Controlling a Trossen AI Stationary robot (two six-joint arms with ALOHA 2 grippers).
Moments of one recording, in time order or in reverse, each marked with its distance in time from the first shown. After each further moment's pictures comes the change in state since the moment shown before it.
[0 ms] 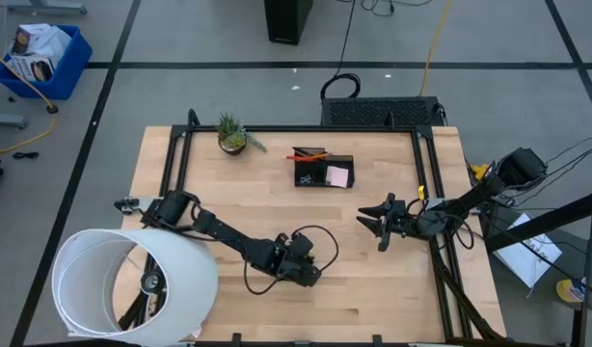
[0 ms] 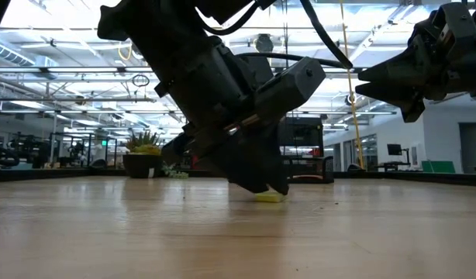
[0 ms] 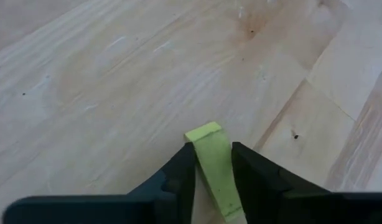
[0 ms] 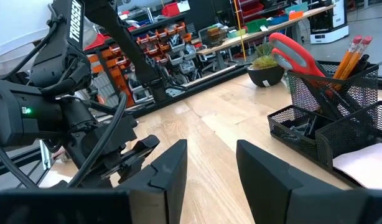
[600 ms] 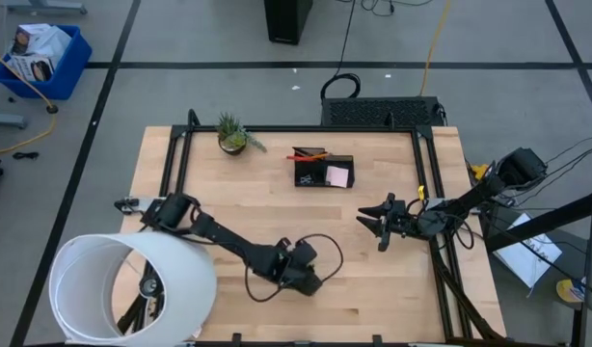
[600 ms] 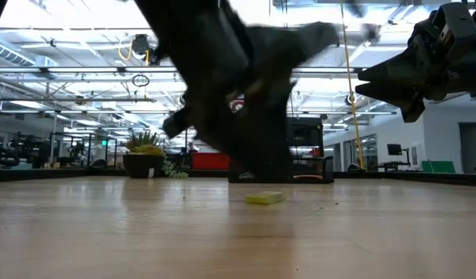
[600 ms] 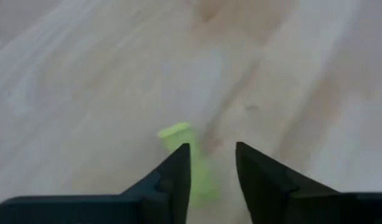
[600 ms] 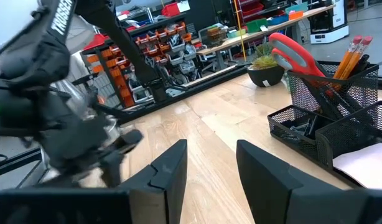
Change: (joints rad) left arm -0.029 0.006 0.140 -0.148 0.006 0.071; right arm 0.000 0.000 0.000 0.000 0.000 0.000
